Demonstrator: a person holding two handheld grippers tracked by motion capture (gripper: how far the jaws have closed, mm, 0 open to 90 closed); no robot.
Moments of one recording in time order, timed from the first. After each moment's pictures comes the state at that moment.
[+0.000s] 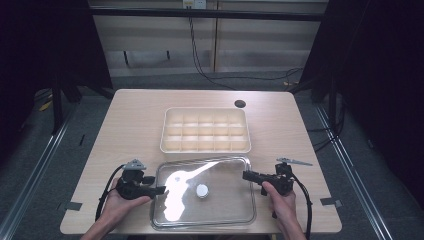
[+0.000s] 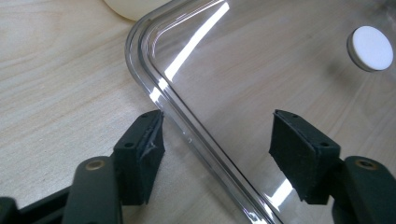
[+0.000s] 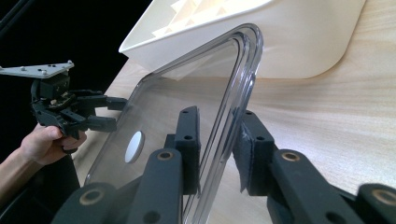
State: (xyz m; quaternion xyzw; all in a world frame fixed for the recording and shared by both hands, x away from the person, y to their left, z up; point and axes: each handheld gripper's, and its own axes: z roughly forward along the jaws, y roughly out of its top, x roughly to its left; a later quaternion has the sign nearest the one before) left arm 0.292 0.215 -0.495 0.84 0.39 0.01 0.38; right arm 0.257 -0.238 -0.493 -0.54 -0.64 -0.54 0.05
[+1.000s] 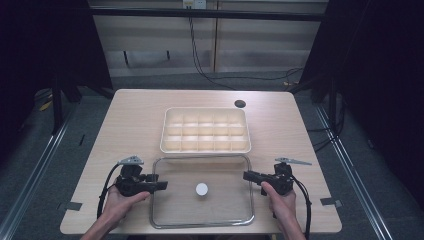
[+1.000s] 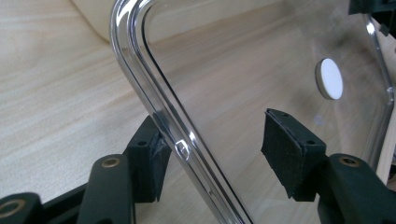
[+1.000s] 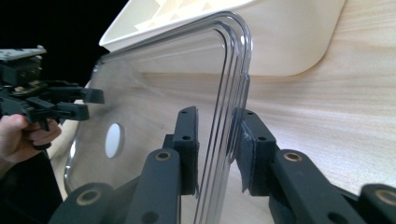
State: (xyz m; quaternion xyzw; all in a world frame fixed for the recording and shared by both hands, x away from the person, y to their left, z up) left arm 0.297 0.215 -0.484 0.81 0.40 -0.03 0.42; right arm 0.257 -0.235 -0.490 -0.56 -0.65 -0.51 0.02
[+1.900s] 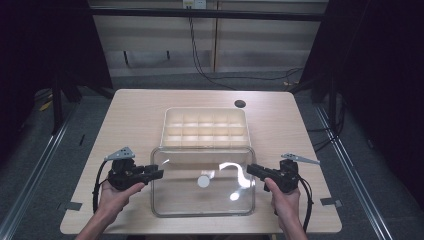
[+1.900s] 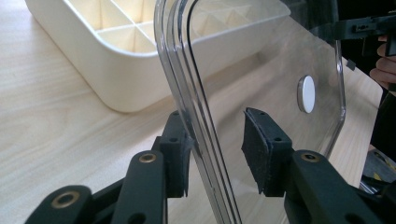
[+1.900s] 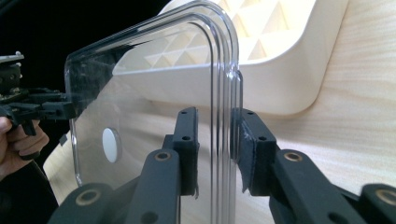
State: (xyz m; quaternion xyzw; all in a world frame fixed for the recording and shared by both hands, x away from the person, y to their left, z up) left arm 0.293 0.222 -0.445 0.79 0.37 0.01 0.48; right arm 0.249 -0.237 -0.461 -0.55 -0.64 -0.54 -0.03
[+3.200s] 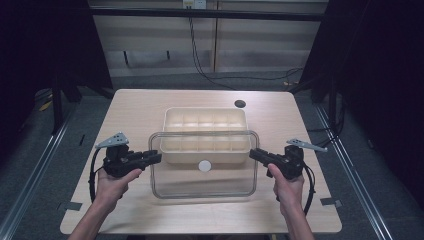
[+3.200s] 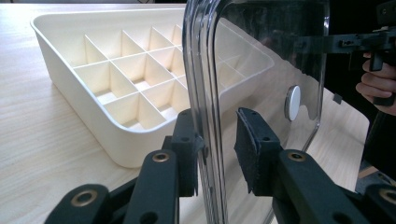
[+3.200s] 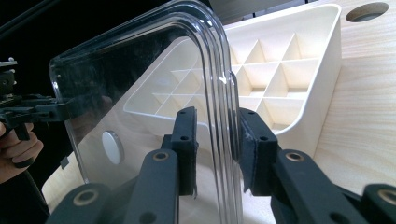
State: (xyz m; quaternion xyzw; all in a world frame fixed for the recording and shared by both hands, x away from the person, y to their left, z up) left arm 0.307 0.222 -0.406 0.77 0.36 0.03 0.53; right arm 0.266 -0.240 -0.422 -0.53 -0.63 -0.56 -0.07
